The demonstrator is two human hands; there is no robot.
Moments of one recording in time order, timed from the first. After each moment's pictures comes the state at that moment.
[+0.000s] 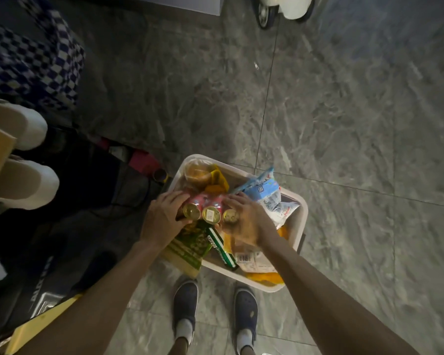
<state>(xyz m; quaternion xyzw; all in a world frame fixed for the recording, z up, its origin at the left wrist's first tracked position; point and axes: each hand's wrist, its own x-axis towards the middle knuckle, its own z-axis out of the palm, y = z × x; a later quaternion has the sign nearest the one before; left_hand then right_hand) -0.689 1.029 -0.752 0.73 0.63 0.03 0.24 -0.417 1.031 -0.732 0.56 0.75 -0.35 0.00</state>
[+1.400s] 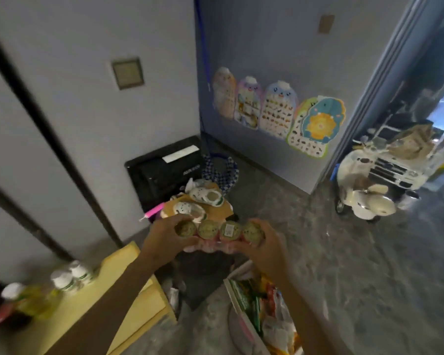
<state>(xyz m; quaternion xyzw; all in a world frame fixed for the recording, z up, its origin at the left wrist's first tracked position) -0.782 0.797 -0.257 0.50 0.78 0.36 0.14 -0.522 0.942 -0.280 0.40 0.79 -0.36 -0.31</state>
